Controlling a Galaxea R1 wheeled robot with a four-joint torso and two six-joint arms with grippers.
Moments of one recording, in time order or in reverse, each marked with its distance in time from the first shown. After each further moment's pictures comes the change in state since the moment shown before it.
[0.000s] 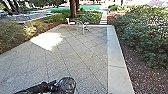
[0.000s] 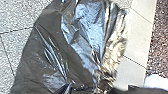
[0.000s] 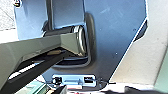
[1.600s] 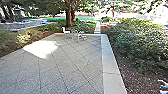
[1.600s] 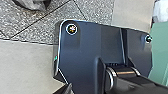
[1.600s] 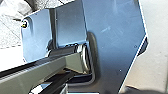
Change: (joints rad) left arm 0.647 0.195 -0.071 0.015 -0.236 0.347; right arm 0.000 0.009 0.002 0.003 -0.003 0.000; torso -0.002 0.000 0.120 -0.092
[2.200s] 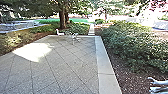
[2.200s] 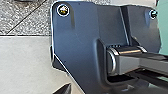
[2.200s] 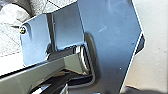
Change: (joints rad) left arm 0.185 0.072 -0.023 0.000 -0.203 0.079; right arm -0.005 0.002 0.001 0.000 -0.003 0.000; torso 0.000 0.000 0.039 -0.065
